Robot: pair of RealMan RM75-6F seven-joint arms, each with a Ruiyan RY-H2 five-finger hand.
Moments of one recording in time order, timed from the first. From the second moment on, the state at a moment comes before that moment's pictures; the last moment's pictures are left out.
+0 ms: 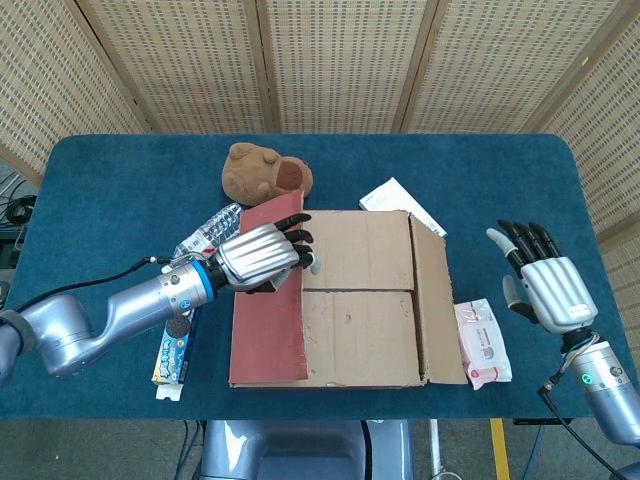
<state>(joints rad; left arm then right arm) -1.16 -0.95 -0.20 -1.77 1.54 0.60 -0.26 0.40 -0.93 0.14 -1.76 -1.45 1.23 0.02</state>
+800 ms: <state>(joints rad) -0.95 -0.63 -0.11 -1.86 1.73 0.84 -0.38 0.42 -0.93 0.15 -1.81 -1.45 1.20 -0.05</state>
